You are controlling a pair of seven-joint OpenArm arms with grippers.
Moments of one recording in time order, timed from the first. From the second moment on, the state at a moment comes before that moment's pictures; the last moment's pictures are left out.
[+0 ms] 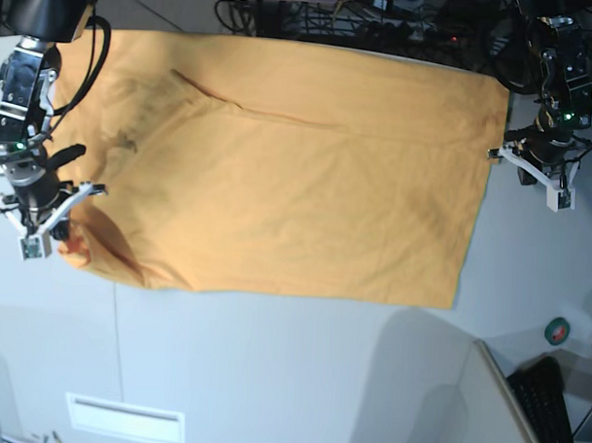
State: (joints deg) left arm 14.6 -17.8 -25.8 79.1 -12.2 -13.2 30.6; right arm -3.0 6.2 22.8 79.7 -7.9 25.6 -22.4
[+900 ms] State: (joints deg) left arm -31.3 -18.8 -4.4 25.6 -13.0 -12.8 22.5; right arm -2.8 6.2 22.3 79.7 -8.0 25.6 -25.4
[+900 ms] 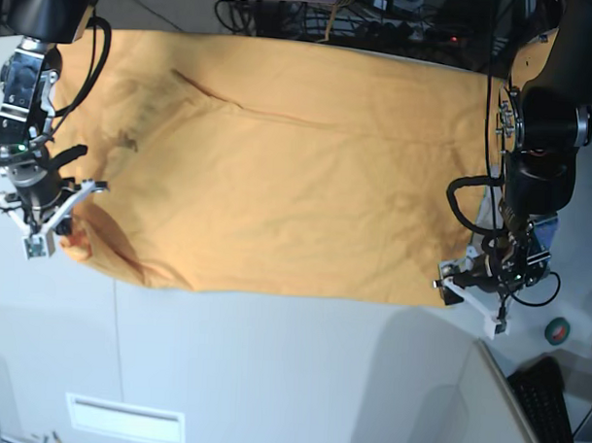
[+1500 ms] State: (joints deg) left arm -25.7 -18.4 -4.4 29.5 -13.2 -12.7 21.1; right arm -2.8 6.3 22.3 79.7 -8.0 25.6 -25.4
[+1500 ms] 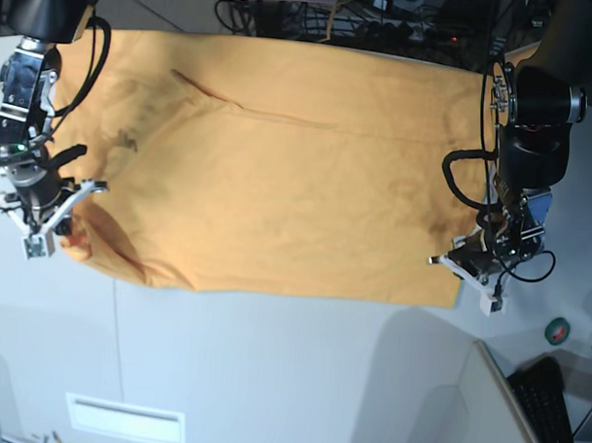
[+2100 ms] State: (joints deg) left arm -10.0 -18.6 -4.3 61.9 -12.2 -12.4 31.3; right arm -2.4 6.3 22.3 79.7 -8.1 25.6 -25.4
